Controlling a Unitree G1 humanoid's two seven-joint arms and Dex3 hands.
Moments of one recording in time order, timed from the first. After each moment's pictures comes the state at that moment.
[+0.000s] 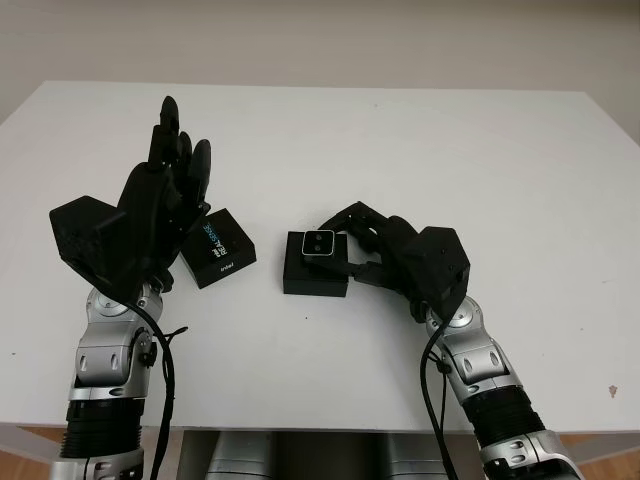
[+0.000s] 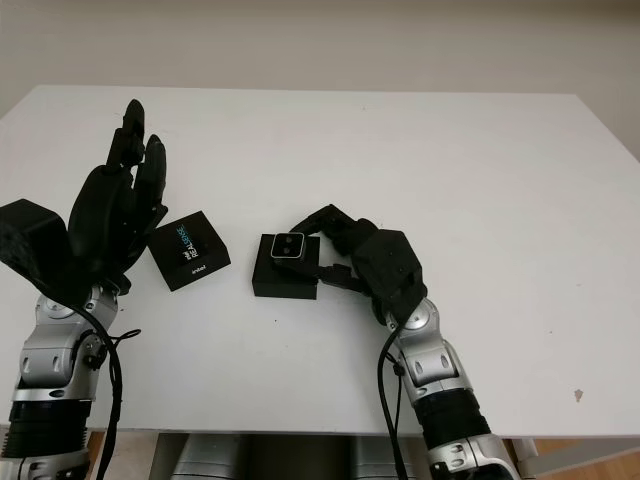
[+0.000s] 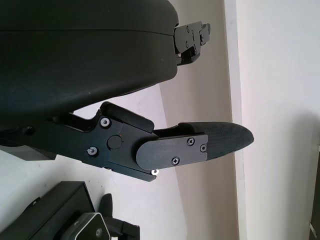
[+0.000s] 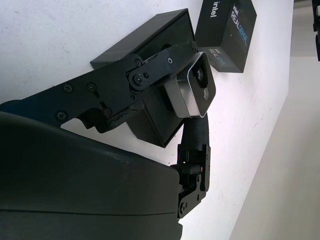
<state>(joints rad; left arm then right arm) -0.35 0.23 0.18 -0.01 -0.15 0.12 -0.15 -0.40 -0.14 0.09 0.37 -0.10 0.04 0.20</state>
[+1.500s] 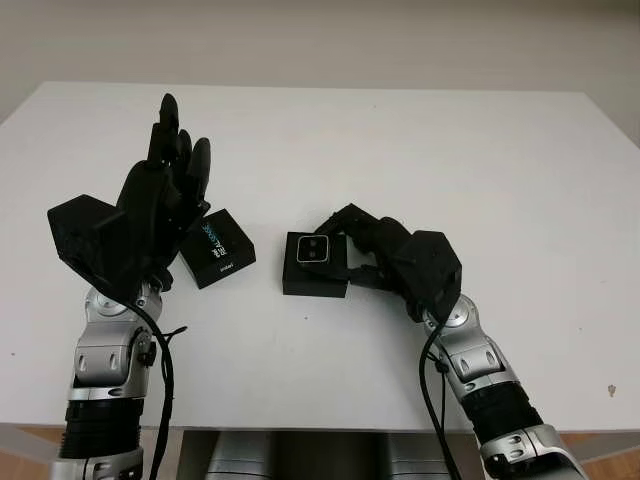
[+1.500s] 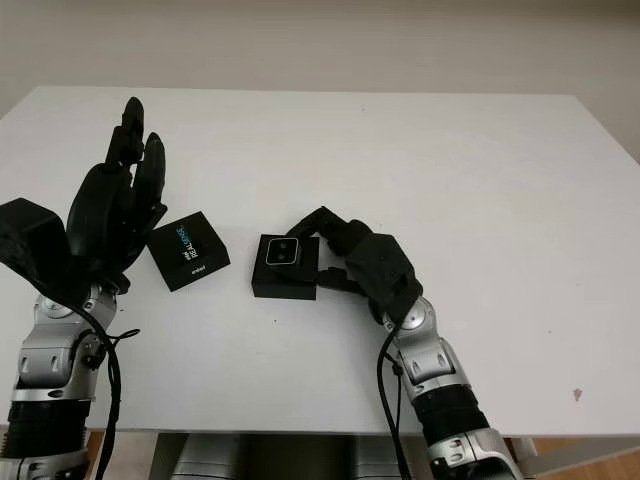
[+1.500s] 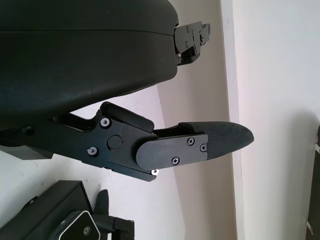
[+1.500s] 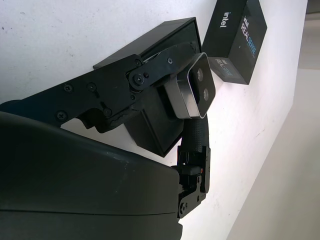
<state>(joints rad) -0.34 0.23 0.18 -0.03 -0.15 0.13 -0.15 -0.42 -0.16 0.12 0.42 -0.14 -0.02 0.22</state>
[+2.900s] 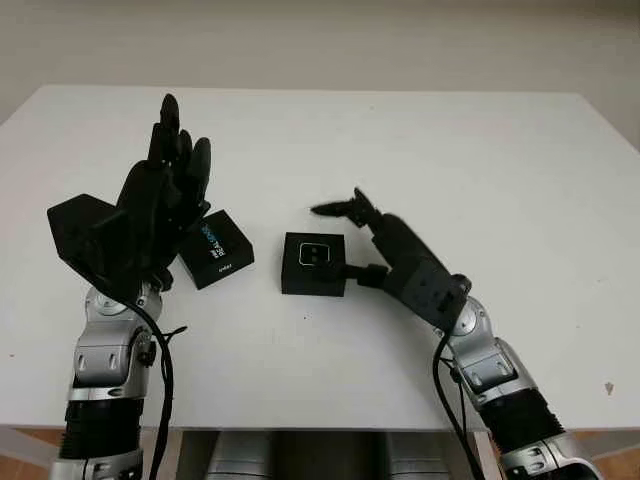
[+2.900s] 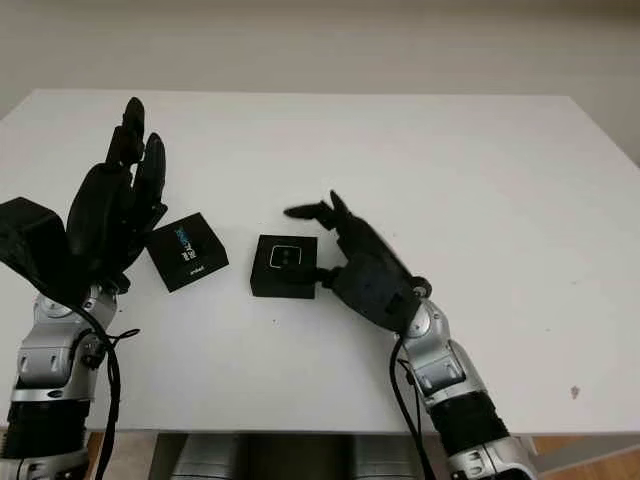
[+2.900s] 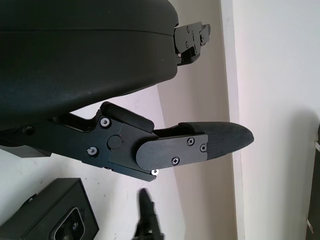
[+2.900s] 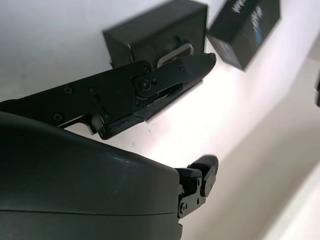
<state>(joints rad) -0.34 0.23 0.18 -0.03 -0.15 0.14 -0.15 -0.38 -0.25 0.15 0.24 -0.30 -0.10 0.12</state>
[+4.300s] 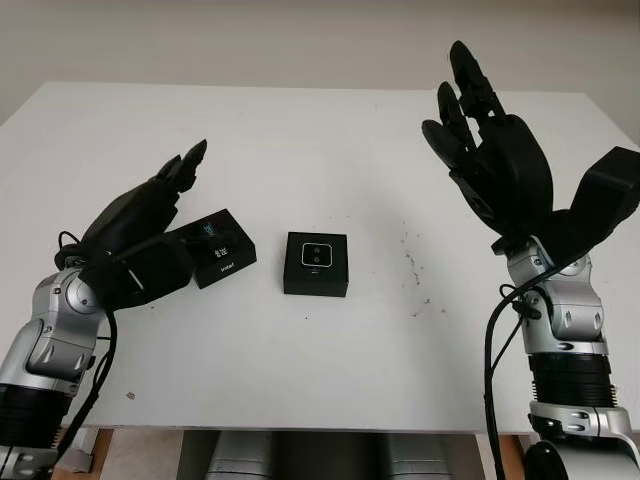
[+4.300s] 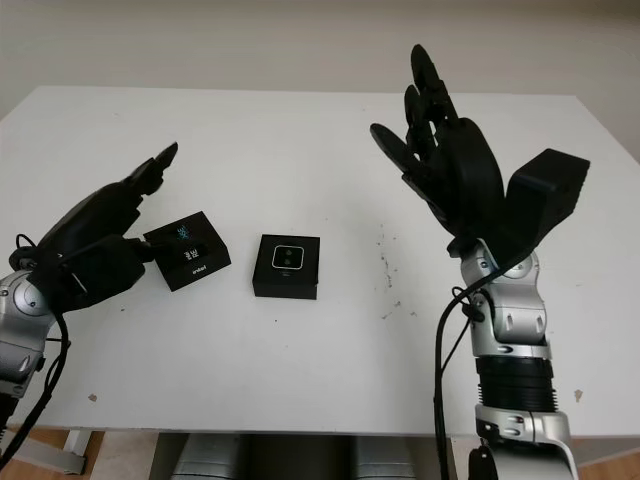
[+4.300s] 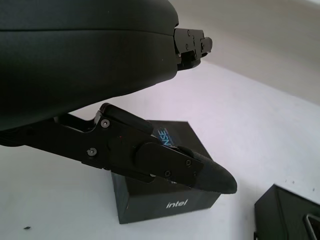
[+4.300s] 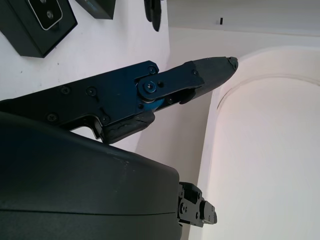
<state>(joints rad) -0.37 0.64 -0.05 0.16 0.45 -0.02 -0.29 -0.51 -0.29 -0.20 0.11 0.24 0.08 0.30</state>
